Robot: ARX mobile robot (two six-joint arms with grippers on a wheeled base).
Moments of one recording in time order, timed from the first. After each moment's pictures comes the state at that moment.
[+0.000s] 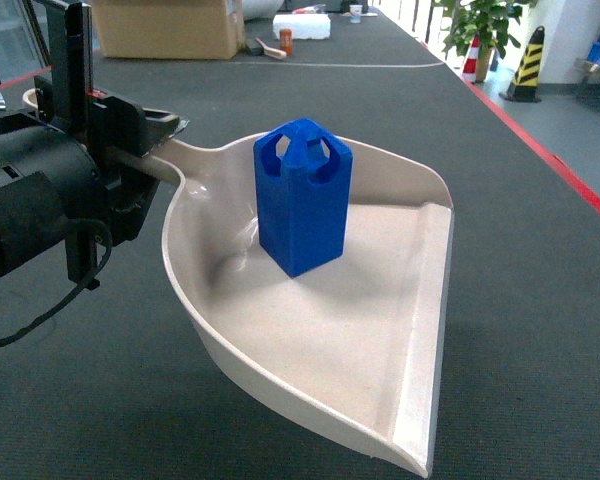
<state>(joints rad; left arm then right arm) -0.29 1.77 0.59 1.18 0.01 -1.27 0.15 0.49 0.22 0.03 0.20 -0.04</state>
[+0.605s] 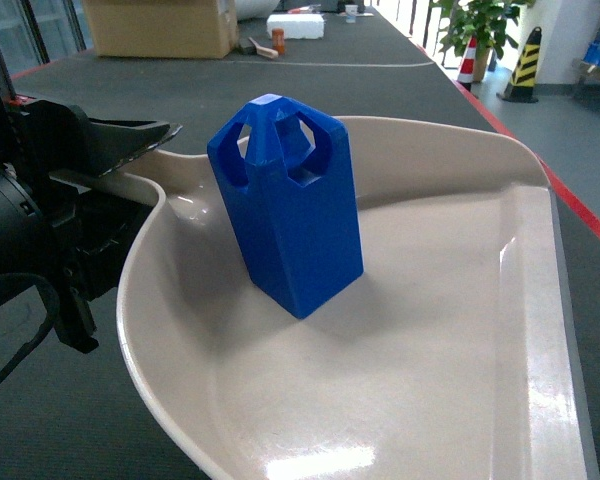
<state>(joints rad) -0.35 1.62 0.39 1.28 0.03 -1.48 0.22 0.20 0.20 -0.10 0.42 -0.12</state>
